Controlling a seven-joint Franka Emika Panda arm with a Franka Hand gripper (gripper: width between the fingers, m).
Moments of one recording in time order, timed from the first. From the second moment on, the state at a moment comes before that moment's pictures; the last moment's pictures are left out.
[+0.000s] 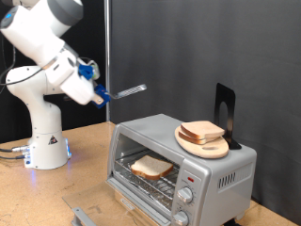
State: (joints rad) arm -0.14 -0.54 -0.10 -2.60 0.82 1.96 -0.87
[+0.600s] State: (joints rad) arm -0.06 -0.56 0.12 -2.63 0.96 2.16 -0.77
